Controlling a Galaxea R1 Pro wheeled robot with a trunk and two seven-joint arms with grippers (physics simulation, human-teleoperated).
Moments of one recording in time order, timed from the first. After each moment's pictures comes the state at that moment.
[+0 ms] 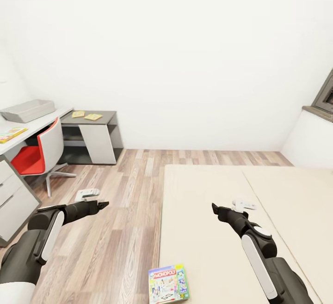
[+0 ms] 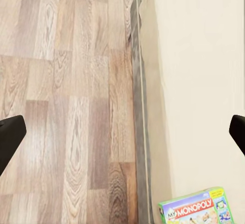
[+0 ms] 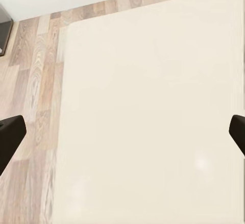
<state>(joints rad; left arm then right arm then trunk) -0.48 0.19 0.16 -1.29 0.13 0.85 -0.36 -0.30 -0.08 0.08 -1.47 -0.39 0.54 -0.21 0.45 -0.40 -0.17</state>
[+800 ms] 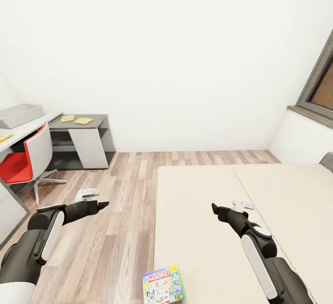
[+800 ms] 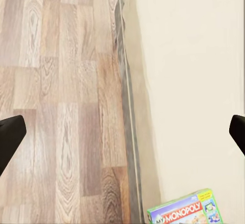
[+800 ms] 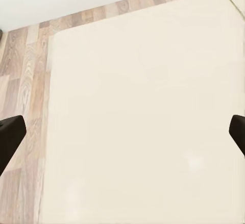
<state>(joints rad) -0.48 0.19 0.16 -1.29 0.13 0.85 -0.36 -0.30 -0.08 0.08 -1.47 -0.39 0.54 -0.21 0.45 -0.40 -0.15</state>
